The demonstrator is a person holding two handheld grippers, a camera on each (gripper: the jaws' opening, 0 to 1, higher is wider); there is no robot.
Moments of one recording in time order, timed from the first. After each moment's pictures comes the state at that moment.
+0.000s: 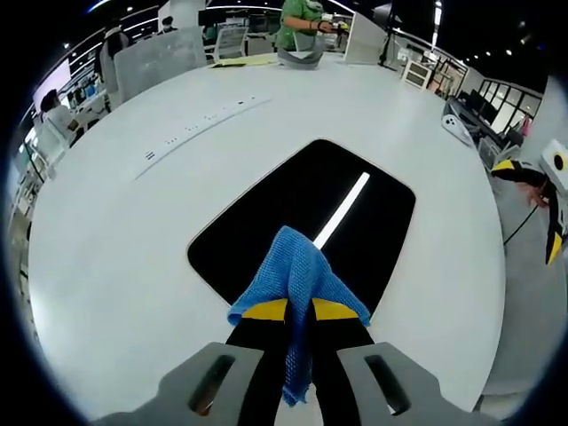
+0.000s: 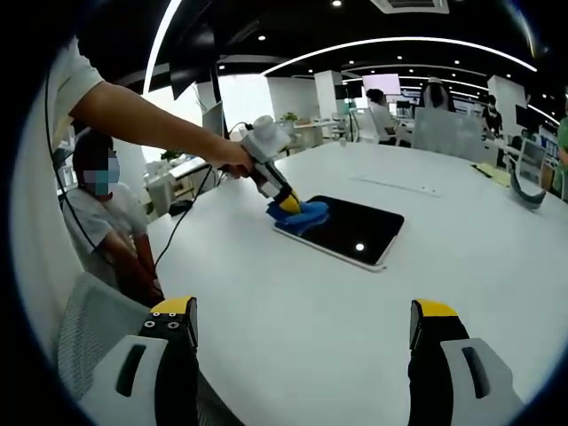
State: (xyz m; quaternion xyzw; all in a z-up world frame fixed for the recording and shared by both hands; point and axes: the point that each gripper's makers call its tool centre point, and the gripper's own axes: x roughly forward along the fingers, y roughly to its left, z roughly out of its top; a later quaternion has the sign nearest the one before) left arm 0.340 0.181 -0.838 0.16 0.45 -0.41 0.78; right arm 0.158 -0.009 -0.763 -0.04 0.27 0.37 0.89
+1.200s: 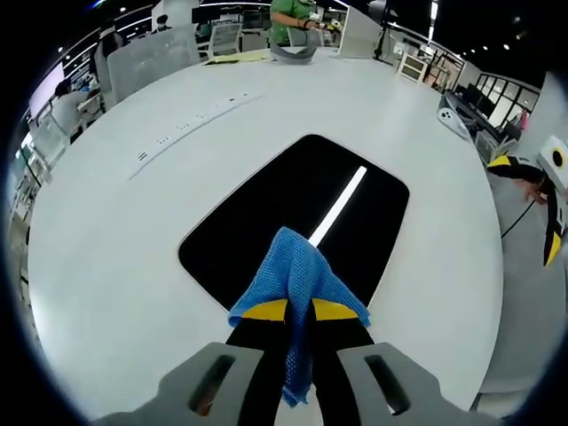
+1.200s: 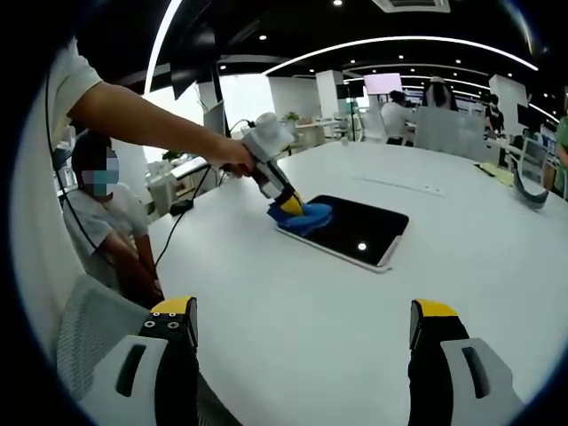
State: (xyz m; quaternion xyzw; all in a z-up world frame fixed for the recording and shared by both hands) left arm 0.332 0.175 -0.837 0.16 0.46 -0.41 0.77; right arm 0.159 -0.002 -0.766 -0.04 0.27 0.37 0.89
